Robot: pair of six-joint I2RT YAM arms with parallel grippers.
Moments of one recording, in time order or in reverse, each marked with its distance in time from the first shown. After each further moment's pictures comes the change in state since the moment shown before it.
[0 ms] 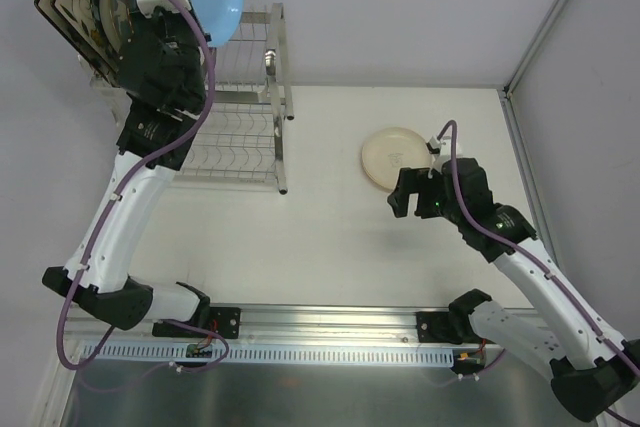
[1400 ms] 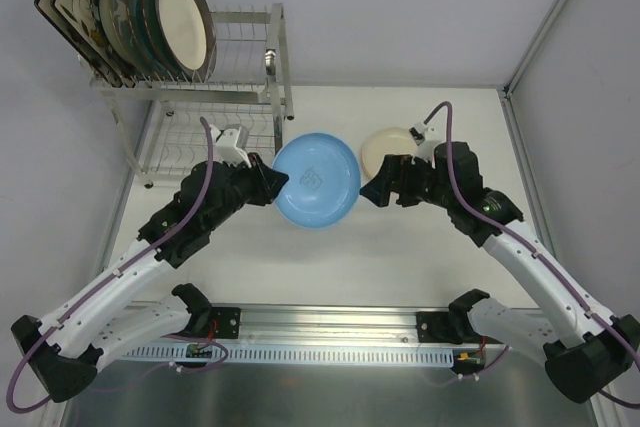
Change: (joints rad) left arm -0.242 -0.521 -0.961 -0.272 0.554 -0.814; right arm 0.000 0.140 0.053 0.180 -0.338 0.124
